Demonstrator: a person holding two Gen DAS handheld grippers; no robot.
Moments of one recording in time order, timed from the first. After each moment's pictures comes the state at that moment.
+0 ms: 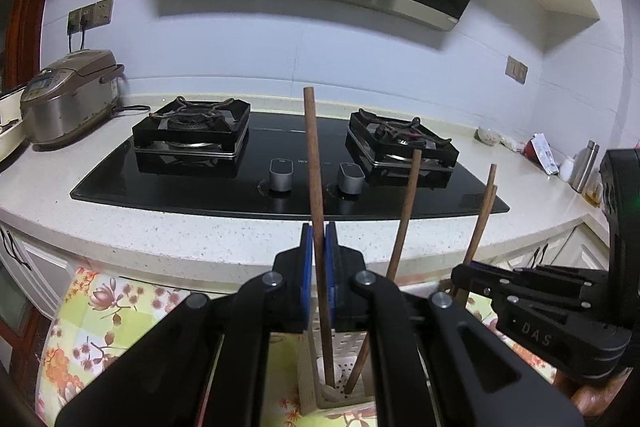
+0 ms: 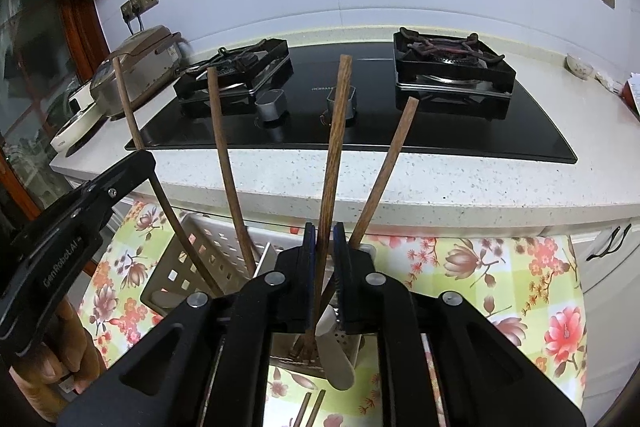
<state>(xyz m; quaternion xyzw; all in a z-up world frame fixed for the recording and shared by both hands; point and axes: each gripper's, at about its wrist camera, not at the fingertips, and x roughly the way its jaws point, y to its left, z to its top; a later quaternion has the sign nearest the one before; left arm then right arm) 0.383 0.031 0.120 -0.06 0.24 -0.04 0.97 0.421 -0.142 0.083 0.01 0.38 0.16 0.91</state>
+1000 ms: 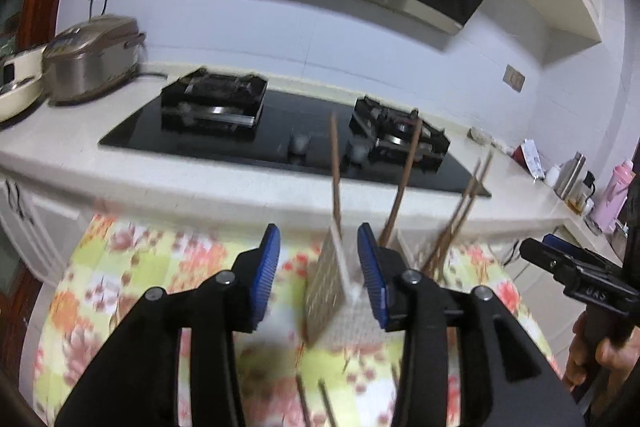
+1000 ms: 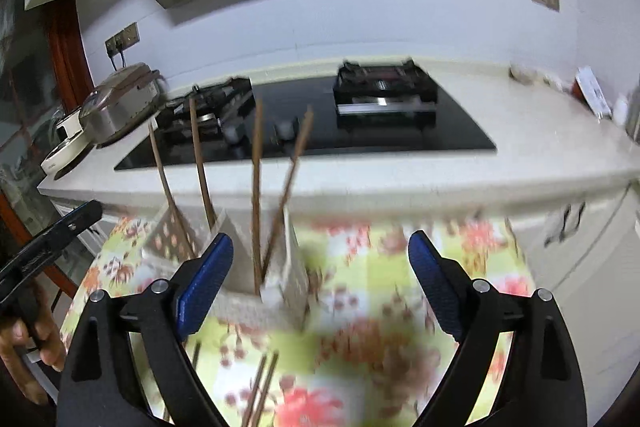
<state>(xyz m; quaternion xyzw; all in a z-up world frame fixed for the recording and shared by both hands) 0.300 0.071 0.106 -0.11 0.27 -0.05 0.95 0.331 -0.217 0.094 0.04 0.32 0.10 0.94</state>
